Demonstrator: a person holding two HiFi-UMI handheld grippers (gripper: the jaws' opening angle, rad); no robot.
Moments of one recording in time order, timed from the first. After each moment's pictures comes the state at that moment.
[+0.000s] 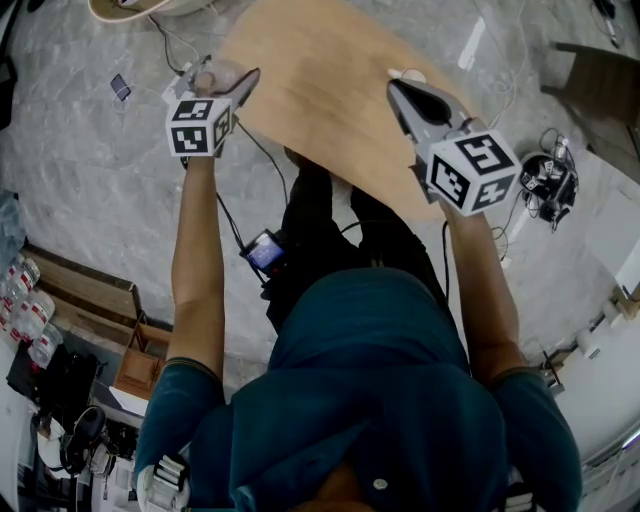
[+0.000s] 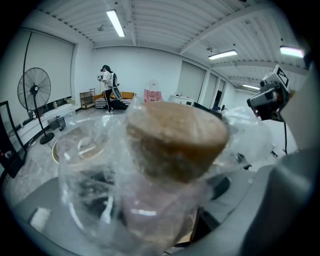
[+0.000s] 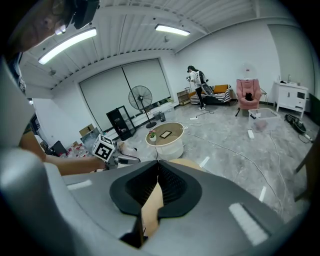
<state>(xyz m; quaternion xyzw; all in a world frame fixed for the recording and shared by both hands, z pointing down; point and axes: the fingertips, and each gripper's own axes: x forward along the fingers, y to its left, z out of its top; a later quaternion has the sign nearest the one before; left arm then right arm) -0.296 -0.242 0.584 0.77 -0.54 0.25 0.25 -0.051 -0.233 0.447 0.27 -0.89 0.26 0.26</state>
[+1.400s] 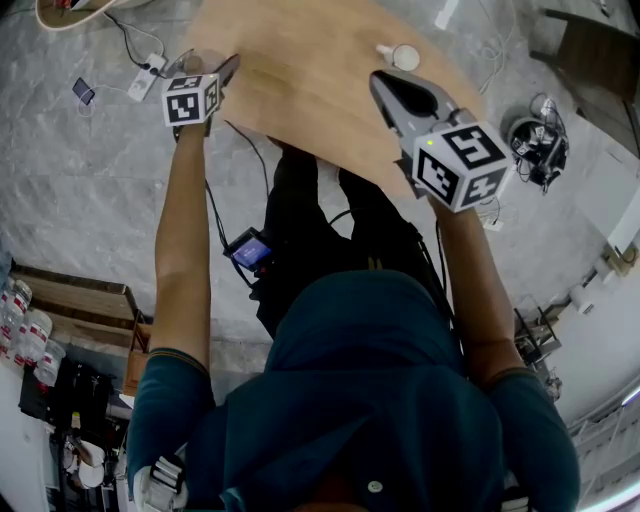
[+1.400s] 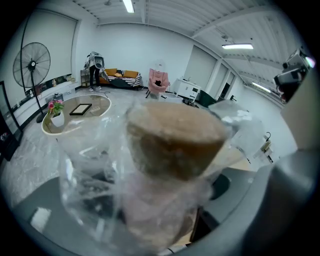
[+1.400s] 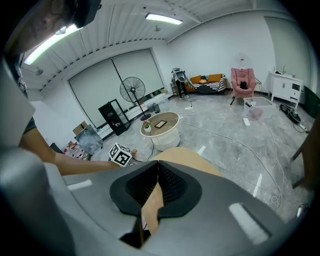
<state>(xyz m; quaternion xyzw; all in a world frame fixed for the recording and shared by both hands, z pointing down) -0.303 -0.256 0.745 0.74 -0.51 0.29 0.34 -0.054 -0.233 0.502 0.29 -0.86 0.30 0.30</state>
